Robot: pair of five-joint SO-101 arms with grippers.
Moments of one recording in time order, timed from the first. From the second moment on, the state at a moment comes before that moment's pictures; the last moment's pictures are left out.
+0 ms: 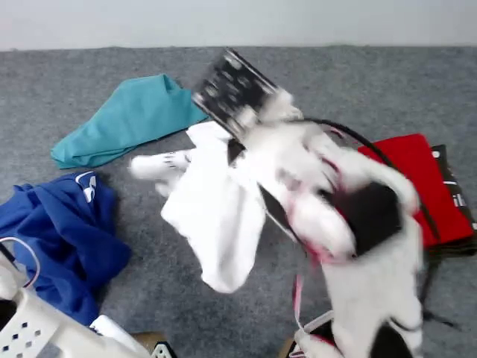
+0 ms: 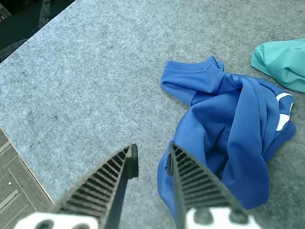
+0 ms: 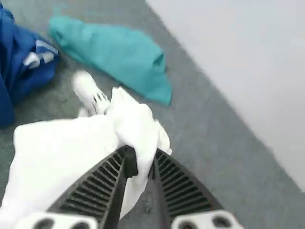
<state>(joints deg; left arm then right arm) -60.1 -53.8 20.3 95.6 -7.9 -33.1 -25.2 -26.5 93.5 24.6</state>
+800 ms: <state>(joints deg) -60.1 -53.8 20.3 95.6 -7.9 -42.2 -22.7 -5.5 74.1 22.0</state>
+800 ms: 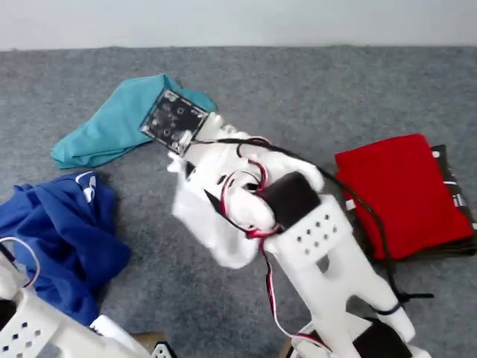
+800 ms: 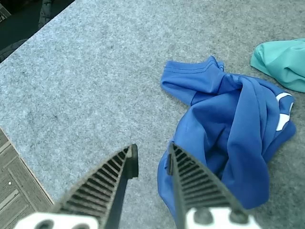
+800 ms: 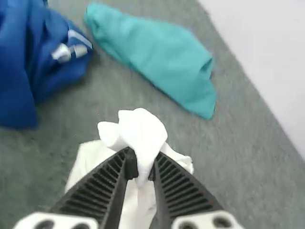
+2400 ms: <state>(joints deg) -60.1 -53.8 20.3 95.6 -7.9 -8.0 20.7 -25.0 96.2 17.2</state>
